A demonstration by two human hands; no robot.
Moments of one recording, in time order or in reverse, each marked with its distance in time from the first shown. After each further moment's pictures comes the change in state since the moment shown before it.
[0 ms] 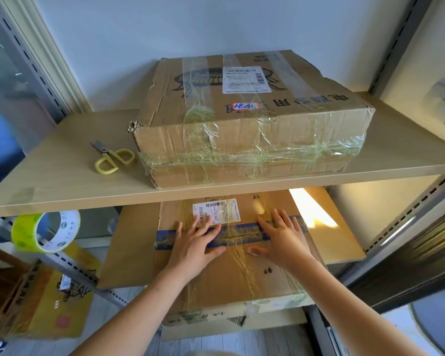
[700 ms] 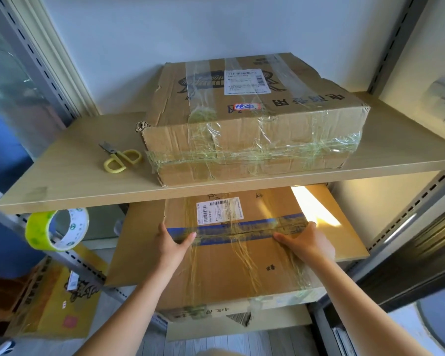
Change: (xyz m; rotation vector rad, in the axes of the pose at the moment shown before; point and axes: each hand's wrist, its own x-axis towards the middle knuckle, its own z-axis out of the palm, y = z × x) left_hand -0.021 -0.031 -0.018 -0.780 0.238 -0.734; right_hand -0.009 0.034 0.008 0.587 0.108 0.537
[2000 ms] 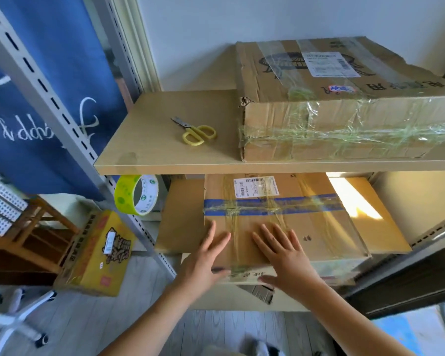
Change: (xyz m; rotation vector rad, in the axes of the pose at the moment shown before) left_hand -0.069 -0.087 -0.062 0.419 -0.295 0.666; right_hand -0.129 -0.059 0.087 -0.659 -0.169 -0.980
